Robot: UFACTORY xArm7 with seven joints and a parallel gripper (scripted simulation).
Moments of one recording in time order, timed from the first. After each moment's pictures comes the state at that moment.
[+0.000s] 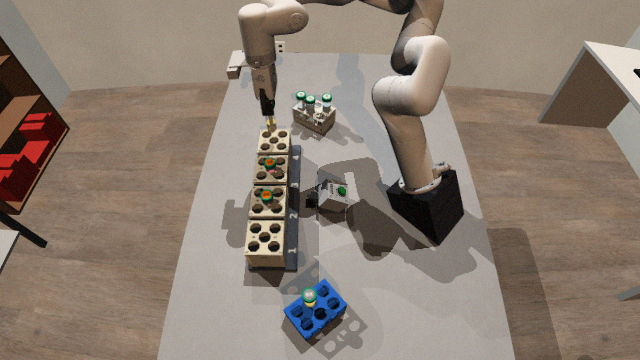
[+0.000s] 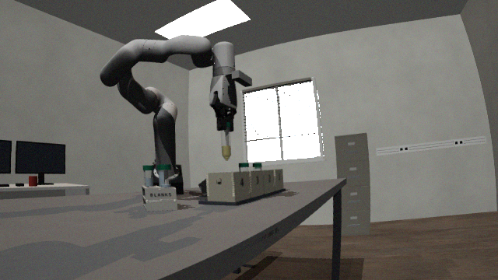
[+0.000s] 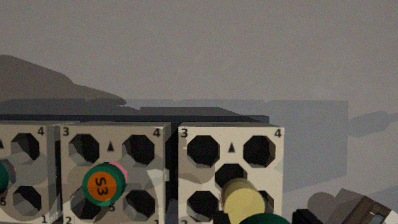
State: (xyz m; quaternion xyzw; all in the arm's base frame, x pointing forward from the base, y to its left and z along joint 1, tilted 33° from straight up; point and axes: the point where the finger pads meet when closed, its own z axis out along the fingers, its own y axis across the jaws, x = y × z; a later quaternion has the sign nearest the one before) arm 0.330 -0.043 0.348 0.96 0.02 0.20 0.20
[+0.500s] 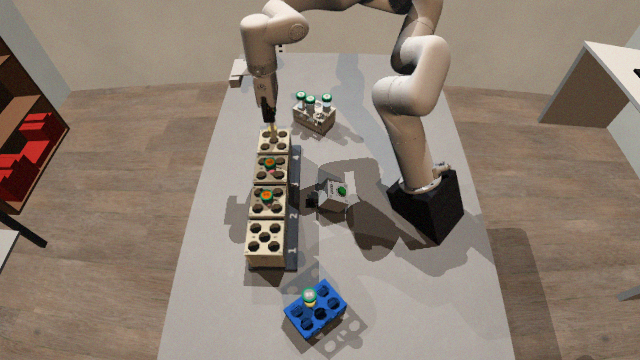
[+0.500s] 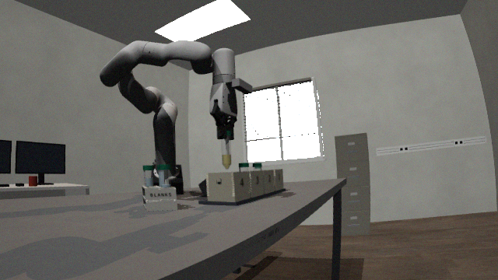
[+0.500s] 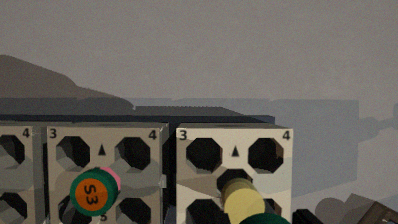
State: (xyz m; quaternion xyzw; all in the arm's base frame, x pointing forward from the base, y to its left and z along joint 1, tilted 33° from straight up) arm 0.340 -0.053 0.326 0.96 0.02 0.20 0.20
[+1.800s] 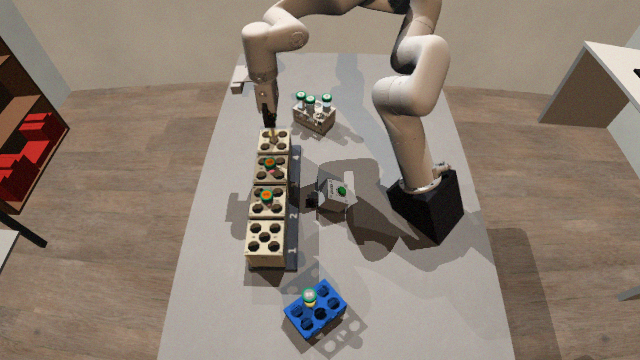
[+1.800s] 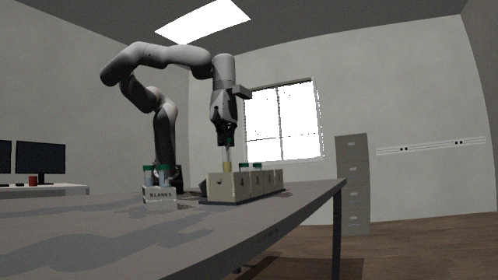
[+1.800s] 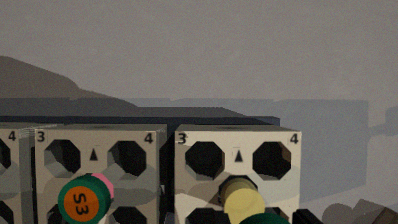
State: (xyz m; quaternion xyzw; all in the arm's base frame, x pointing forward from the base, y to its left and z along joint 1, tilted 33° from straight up) arm 0.349 -0.061 0.308 0.96 0.02 0.20 0.20
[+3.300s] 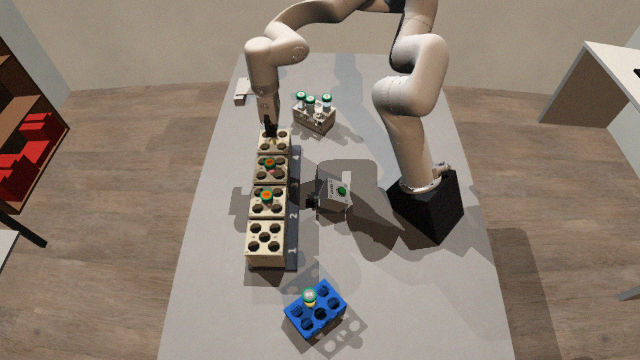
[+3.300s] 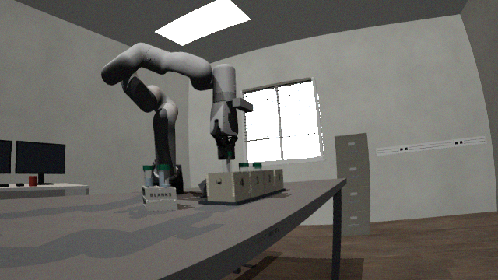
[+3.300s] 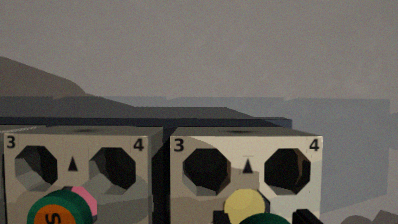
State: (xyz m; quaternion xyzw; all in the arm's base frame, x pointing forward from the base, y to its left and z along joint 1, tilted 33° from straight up) arm 0.365 -0.077 0.274 0.96 0.02 0.20 0.20
